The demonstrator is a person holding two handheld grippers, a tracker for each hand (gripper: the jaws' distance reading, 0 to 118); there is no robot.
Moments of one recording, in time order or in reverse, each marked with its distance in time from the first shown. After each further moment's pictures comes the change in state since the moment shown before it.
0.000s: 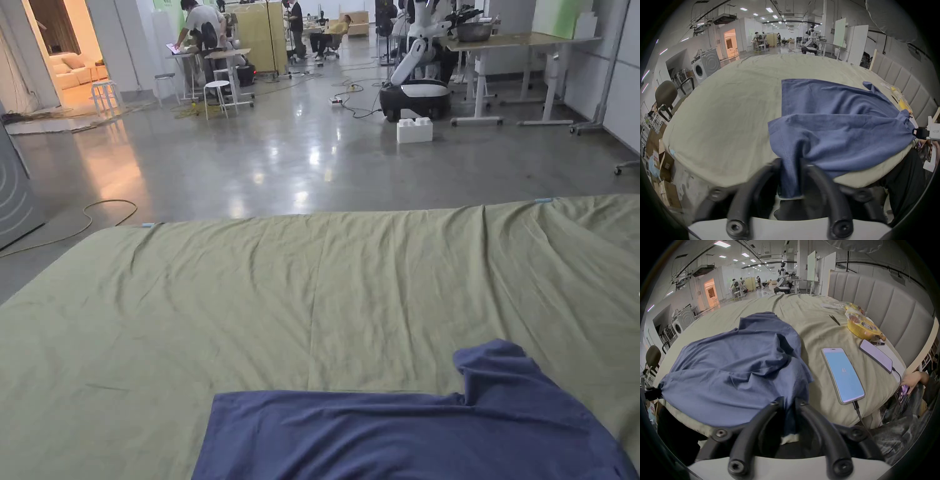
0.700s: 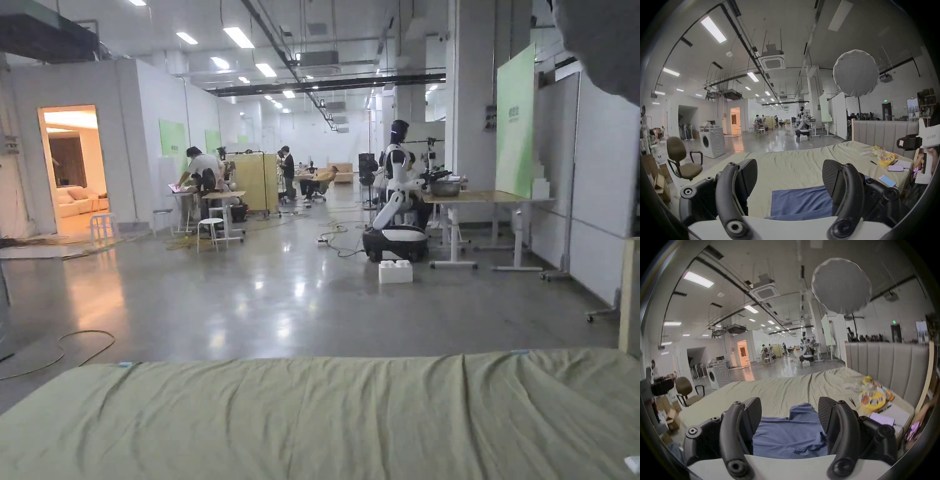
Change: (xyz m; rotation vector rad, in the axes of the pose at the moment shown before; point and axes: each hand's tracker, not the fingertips) left arm 0.104 0.045 0.259 0.893 0.028 -0.114; right arm -0.018 0.049 0.213 0.778 0.279 0.003
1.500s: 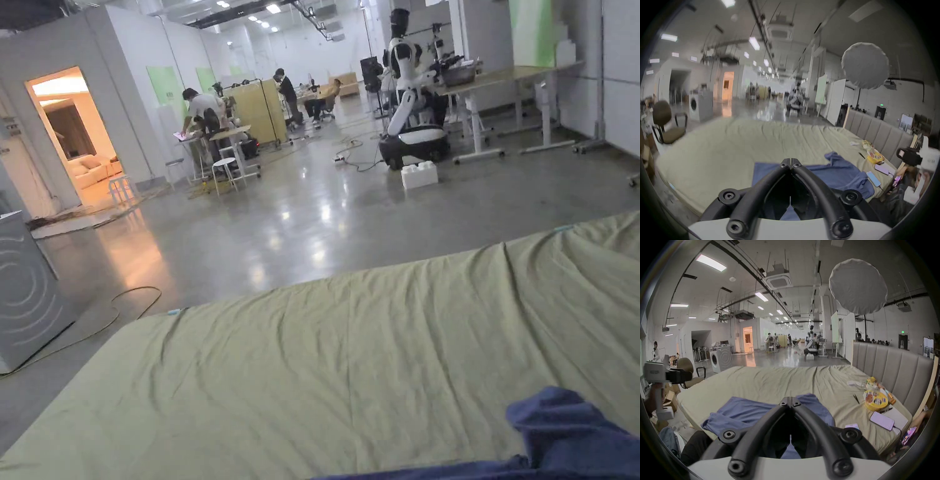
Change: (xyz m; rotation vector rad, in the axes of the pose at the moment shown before) left arm -0.056 -0.078 -0.129 -0.395 -0.158 0.300; right arm -0.025 -0.037 -0.026 -0.153 0.011 0.054
